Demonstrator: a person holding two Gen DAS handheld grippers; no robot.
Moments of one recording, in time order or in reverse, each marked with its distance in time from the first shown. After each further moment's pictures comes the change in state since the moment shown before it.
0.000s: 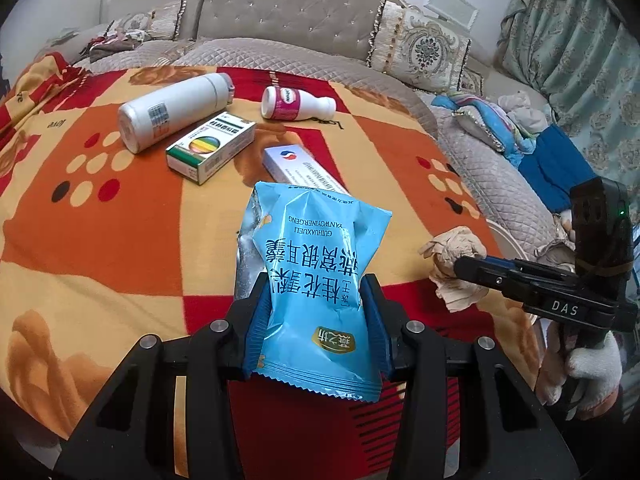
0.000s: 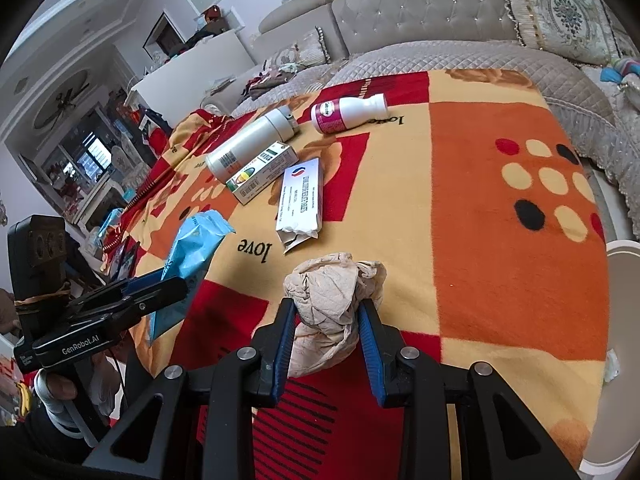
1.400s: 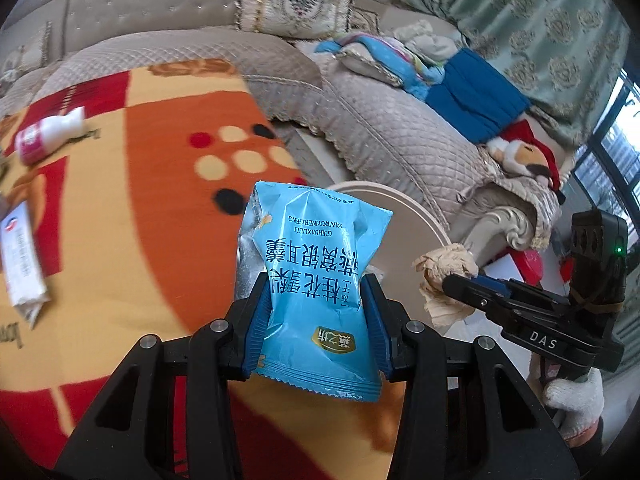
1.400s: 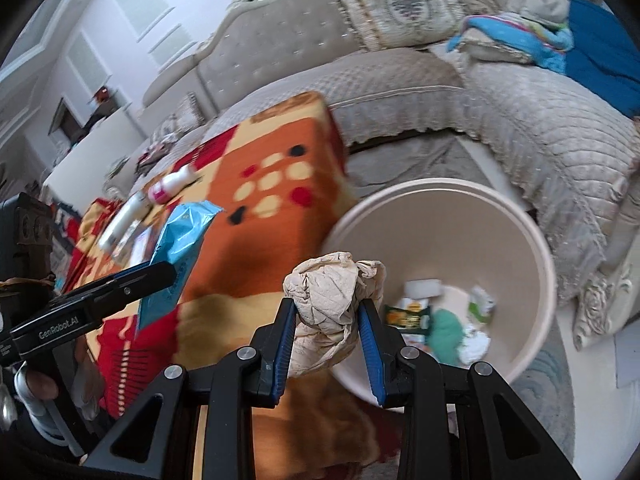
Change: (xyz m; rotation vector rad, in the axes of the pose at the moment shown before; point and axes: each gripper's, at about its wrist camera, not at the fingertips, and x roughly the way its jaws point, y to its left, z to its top) left arm 0.111 -0.229 0.026 0.253 0.154 -0.257; right arm -0.142 -0.165 -0.071 0.307 -0.163 -0.302
